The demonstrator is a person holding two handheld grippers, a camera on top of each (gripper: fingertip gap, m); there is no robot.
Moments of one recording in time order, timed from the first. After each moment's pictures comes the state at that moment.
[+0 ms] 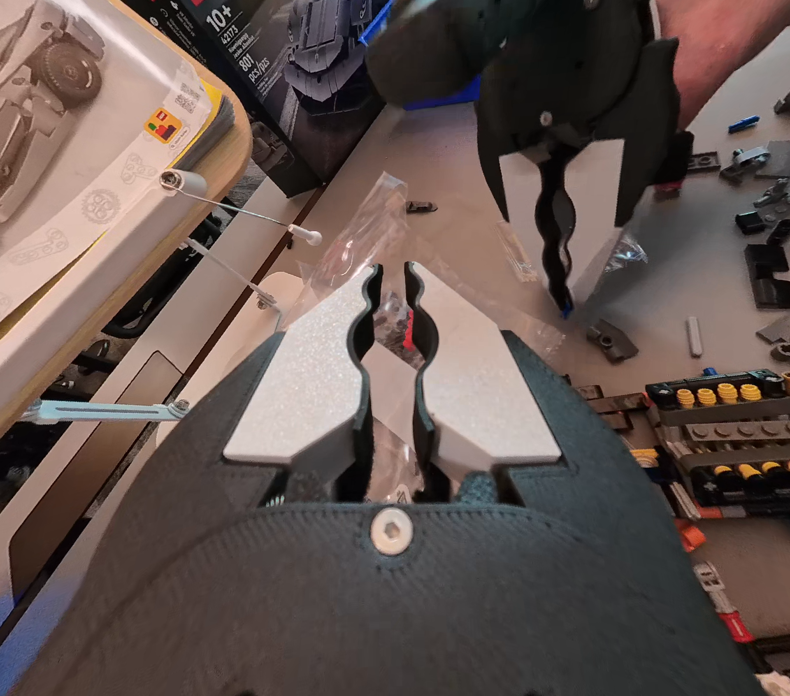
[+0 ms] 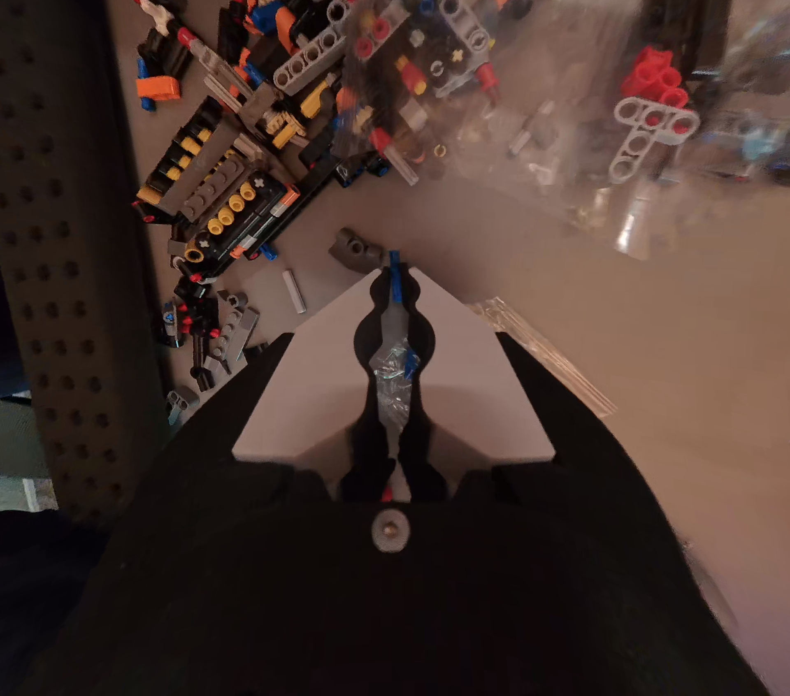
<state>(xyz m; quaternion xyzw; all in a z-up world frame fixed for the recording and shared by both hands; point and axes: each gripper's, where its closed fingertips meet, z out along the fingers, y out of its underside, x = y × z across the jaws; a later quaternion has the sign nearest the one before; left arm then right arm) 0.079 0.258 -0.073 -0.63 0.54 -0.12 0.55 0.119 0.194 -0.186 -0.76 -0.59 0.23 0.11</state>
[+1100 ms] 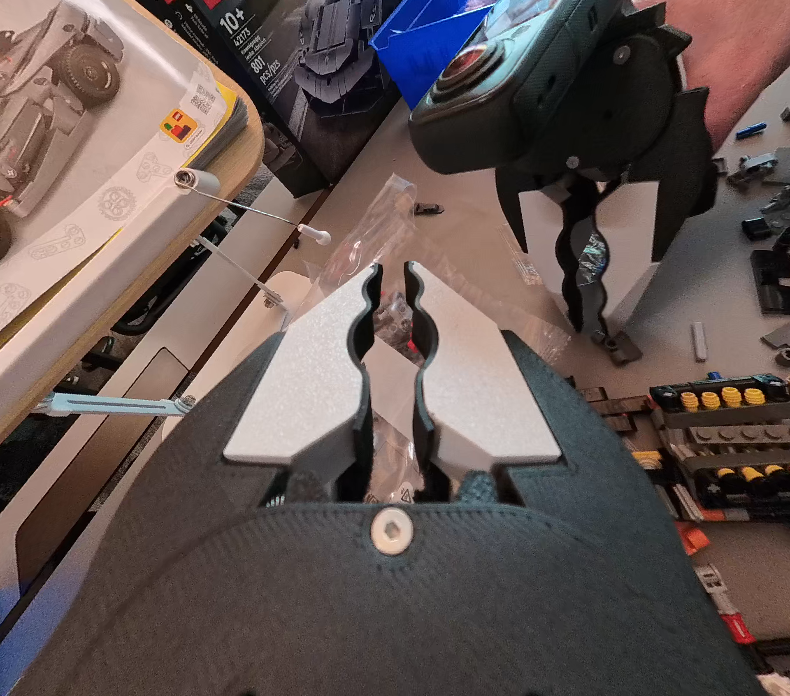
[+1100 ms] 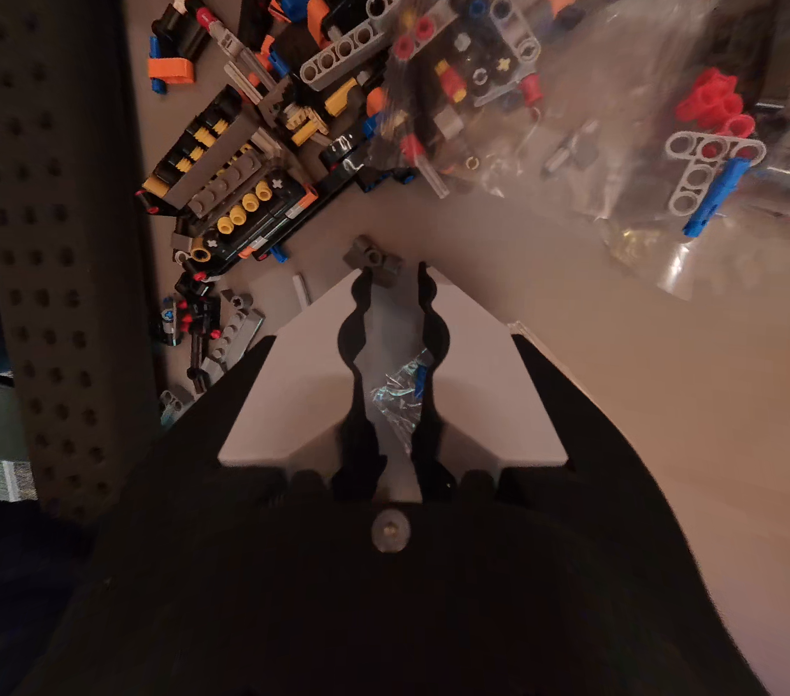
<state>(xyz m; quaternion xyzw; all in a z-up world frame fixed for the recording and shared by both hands) 0.076 0.259 -0.069 -0.63 0.53 -0.12 0.56 0.112 0.184 -0.195 -0.74 -0.63 0.22 0.10</state>
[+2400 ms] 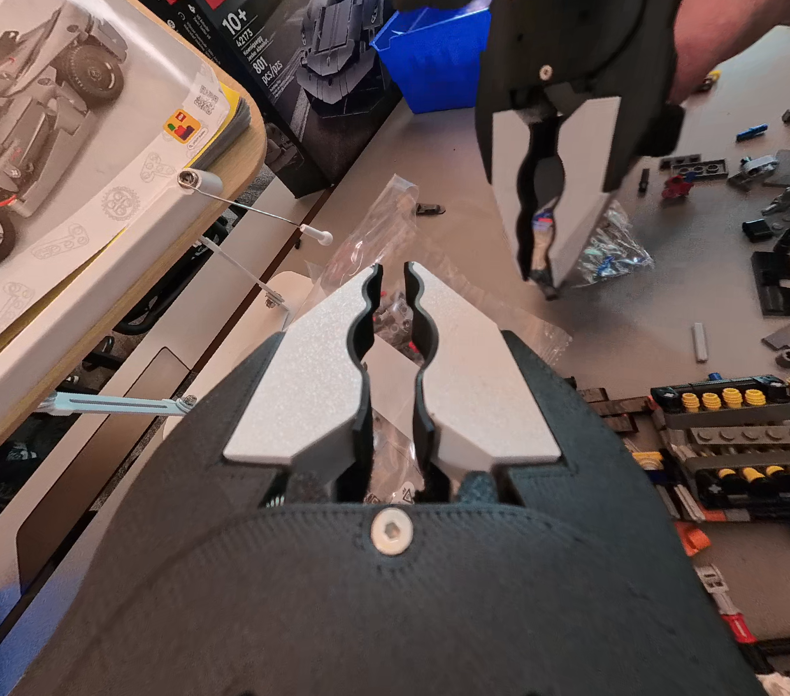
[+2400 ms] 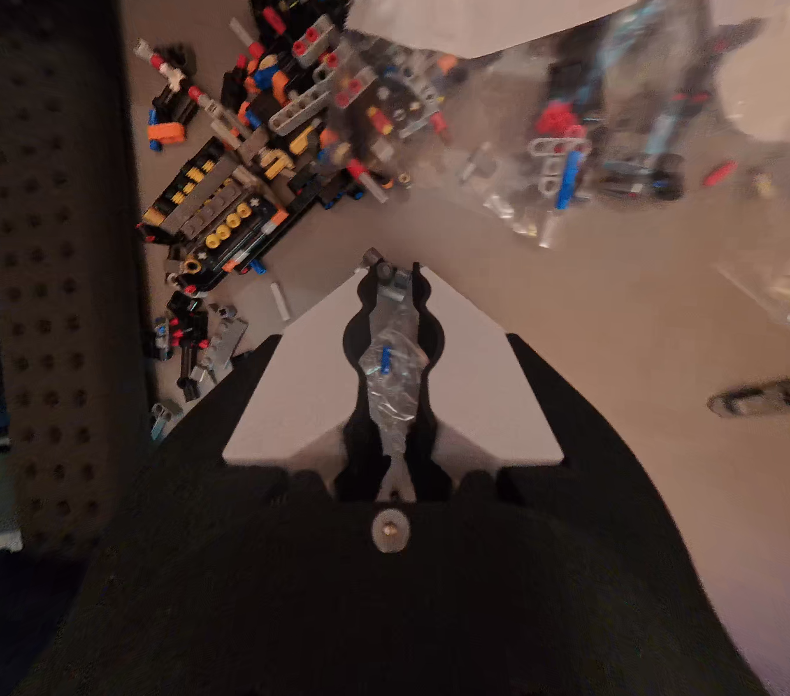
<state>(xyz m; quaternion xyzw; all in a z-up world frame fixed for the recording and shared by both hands) 0.075 0.260 -0.068 -0.63 0.53 -0.12 0.56 0.123 0.213 -0.163 -0.76 -0.57 0.24 0.18</state>
